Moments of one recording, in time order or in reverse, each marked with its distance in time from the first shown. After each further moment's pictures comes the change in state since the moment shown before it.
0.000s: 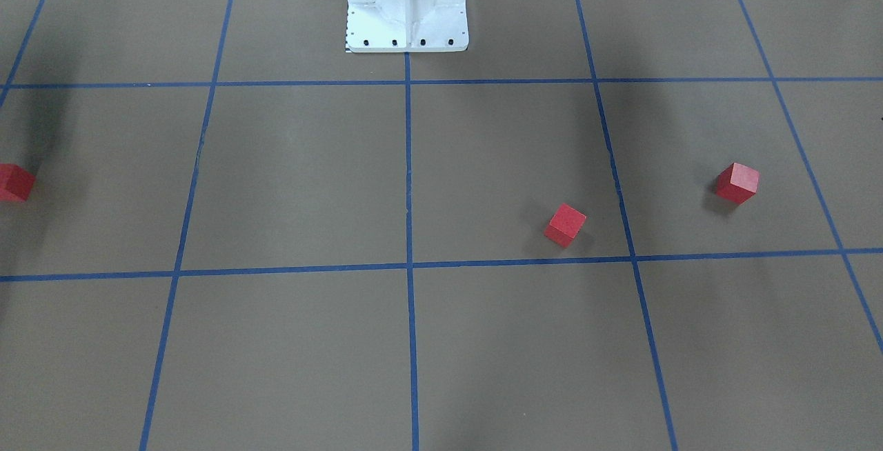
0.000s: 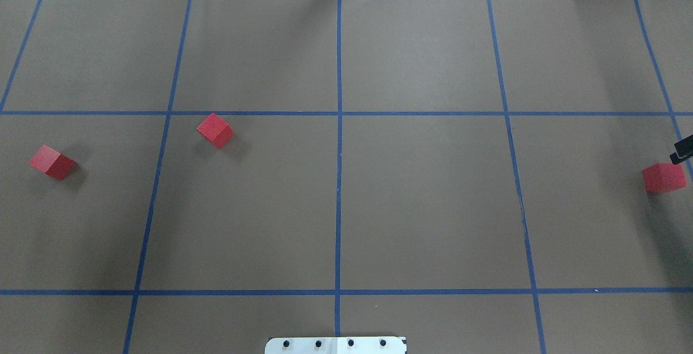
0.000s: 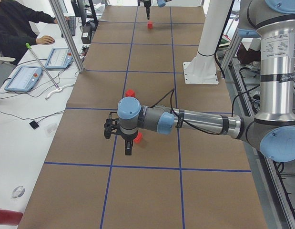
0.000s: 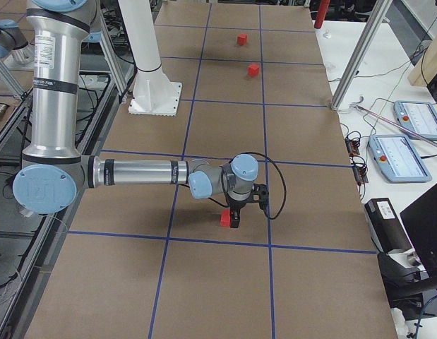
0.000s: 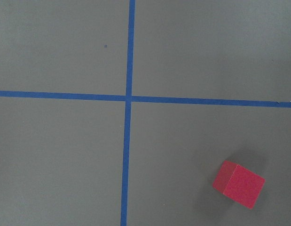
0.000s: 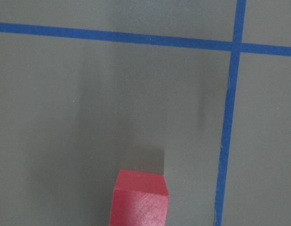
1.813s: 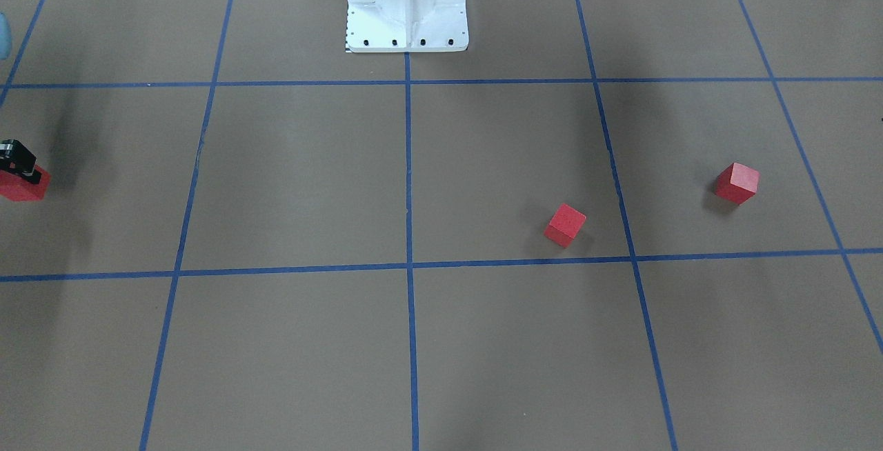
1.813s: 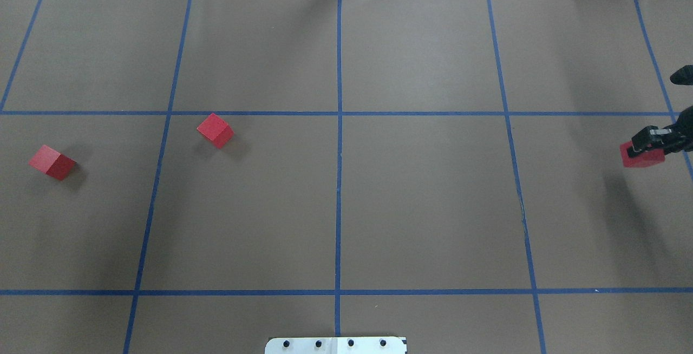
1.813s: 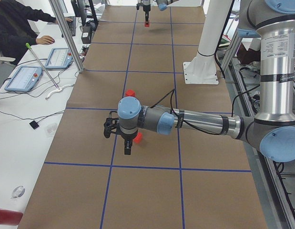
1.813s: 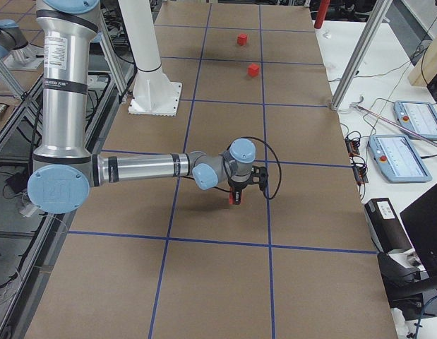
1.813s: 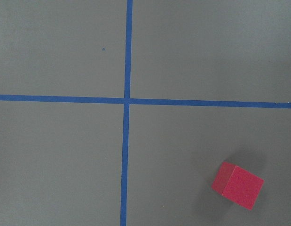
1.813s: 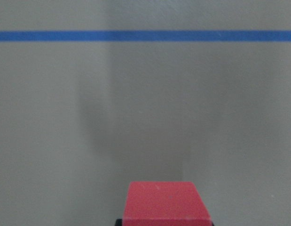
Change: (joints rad) left arm 0.000 0.001 0.001 -0.020 -0.001 0.003; right arm -0.101 0.055 0.076 0.092 0.007 0.235
